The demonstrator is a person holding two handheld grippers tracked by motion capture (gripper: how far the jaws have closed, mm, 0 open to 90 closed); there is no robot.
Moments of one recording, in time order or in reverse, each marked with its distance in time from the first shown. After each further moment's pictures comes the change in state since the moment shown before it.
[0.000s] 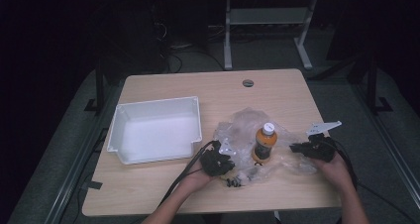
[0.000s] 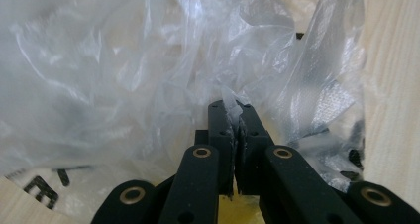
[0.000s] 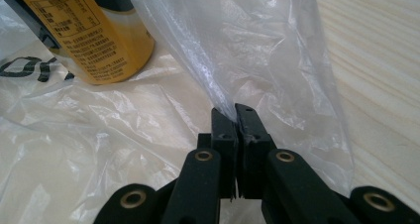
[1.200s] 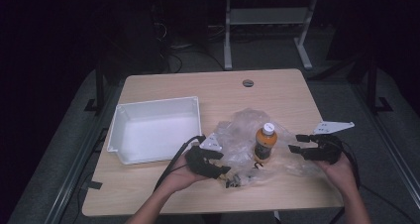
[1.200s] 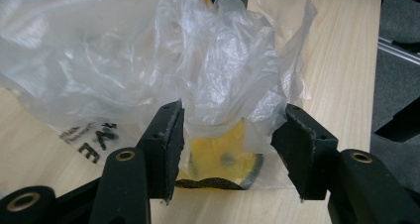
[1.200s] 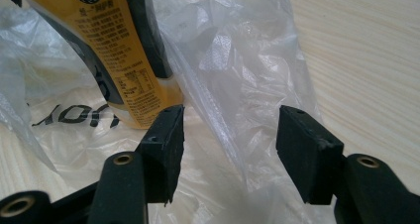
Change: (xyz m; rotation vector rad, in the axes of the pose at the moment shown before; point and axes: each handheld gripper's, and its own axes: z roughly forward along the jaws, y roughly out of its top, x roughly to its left) left arm 0.005 0.000 -0.059 -0.100 -0.068 -0.019; right arm 0.022 0.012 -0.031 -0.150 -0.027 -0.022
